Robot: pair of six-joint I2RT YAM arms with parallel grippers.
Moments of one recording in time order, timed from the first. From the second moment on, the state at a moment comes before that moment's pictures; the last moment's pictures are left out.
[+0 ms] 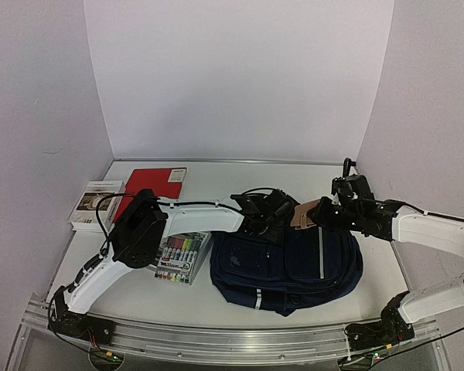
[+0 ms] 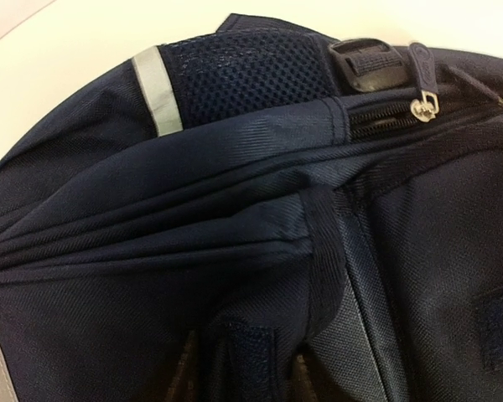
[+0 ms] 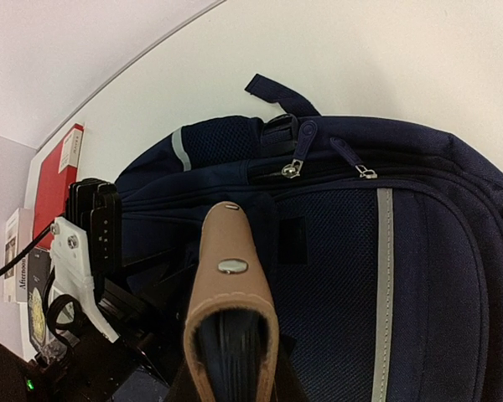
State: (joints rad) left arm -1.09 2.55 2.17 -0.57 -0.41 -0.46; right arm 0.58 1.24 0.75 -0.21 0.13 0.84
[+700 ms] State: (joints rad) left arm -0.97 2.23 1.64 -0.26 -0.07 -0.59; right arm 0.60 1.45 0.87 -0.18 -0.11 0.74
